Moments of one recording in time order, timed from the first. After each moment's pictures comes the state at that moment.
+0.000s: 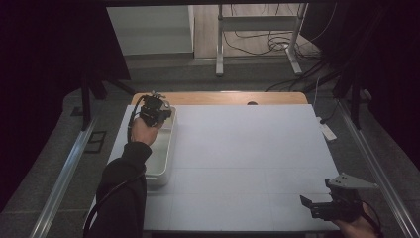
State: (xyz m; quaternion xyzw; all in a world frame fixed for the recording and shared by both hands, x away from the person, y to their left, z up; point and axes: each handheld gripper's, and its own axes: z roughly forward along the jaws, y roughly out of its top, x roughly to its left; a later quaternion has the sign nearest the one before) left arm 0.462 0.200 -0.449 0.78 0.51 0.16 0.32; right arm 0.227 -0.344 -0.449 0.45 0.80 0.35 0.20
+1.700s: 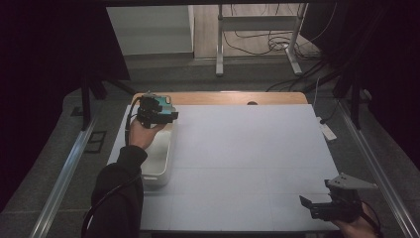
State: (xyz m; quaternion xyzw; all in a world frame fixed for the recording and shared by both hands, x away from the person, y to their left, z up) left arm 0.446 0.208 -0.443 0.76 0.49 0.15 0.39; right arm 0.227 -0.343 -0.449 0.44 0.80 0.35 0.20
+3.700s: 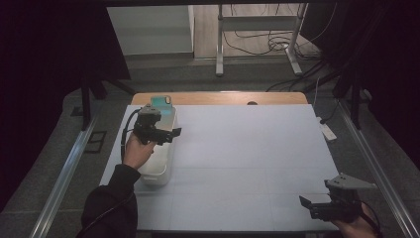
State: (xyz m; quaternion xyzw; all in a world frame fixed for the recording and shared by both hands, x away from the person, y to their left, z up) left arm 0.383 0.198 -0.435 0.78 0.42 0.16 0.43; right arm 0.227 -0.342 -0.449 0.44 0.80 0.34 0.20
